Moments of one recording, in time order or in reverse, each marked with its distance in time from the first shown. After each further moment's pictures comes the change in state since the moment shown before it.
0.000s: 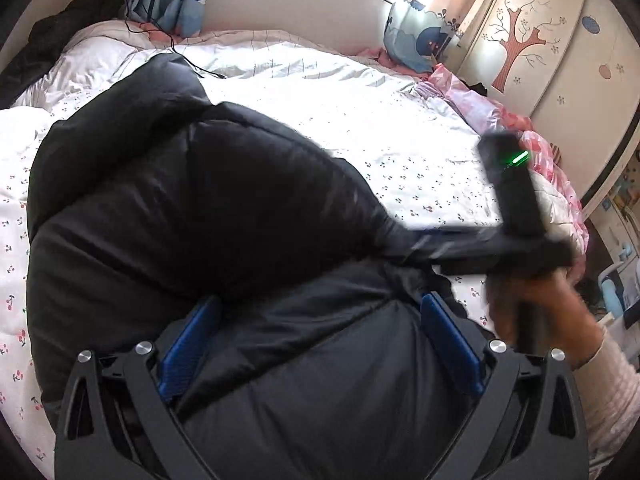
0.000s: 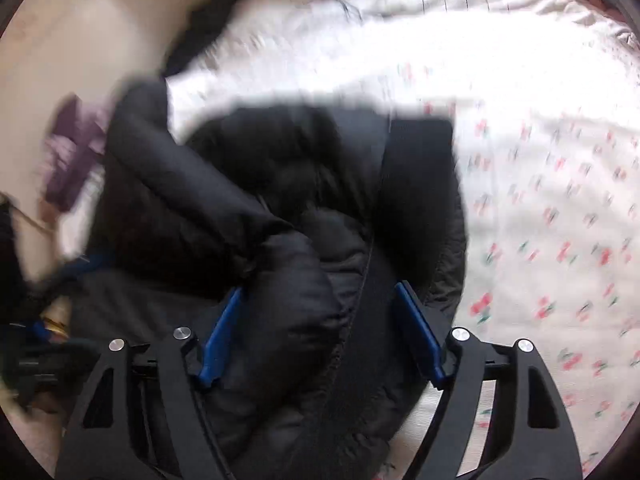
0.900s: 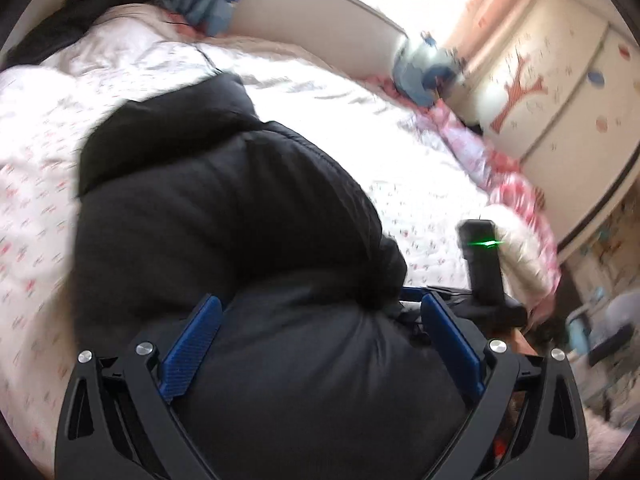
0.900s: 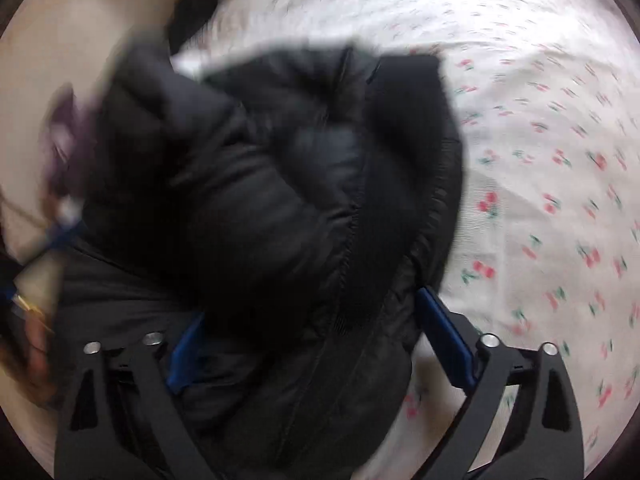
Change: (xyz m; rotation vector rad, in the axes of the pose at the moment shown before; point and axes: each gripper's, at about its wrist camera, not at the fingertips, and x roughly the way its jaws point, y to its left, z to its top) left arm -0.081 0.043 -0.022 -0.173 -0.071 -0.076; right arm -0.003 -0.010 -0.049 0.138 0.074 0.036
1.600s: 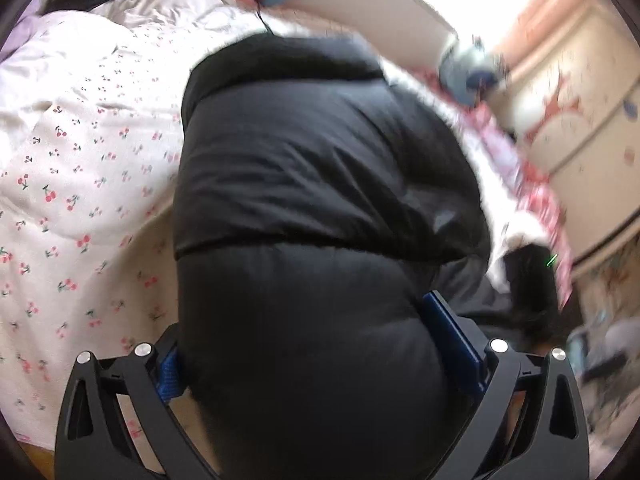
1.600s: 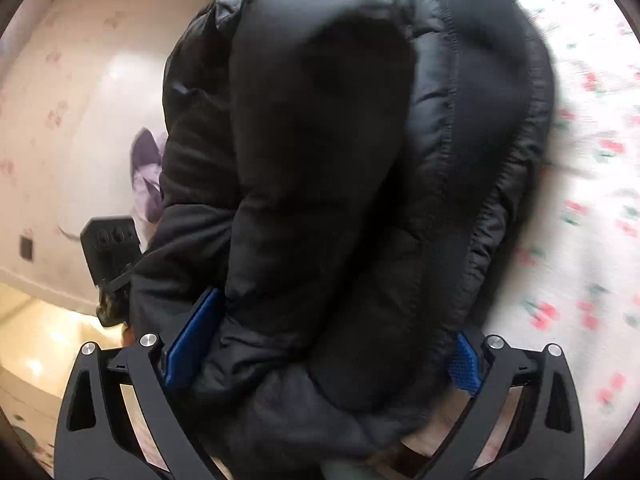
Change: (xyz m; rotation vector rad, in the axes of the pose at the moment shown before) left arm -0.001 0.095 0.024 -0.067 0.139 0.066; right arm 0.013 0.008 -0.042 0.181 0.117 0.368
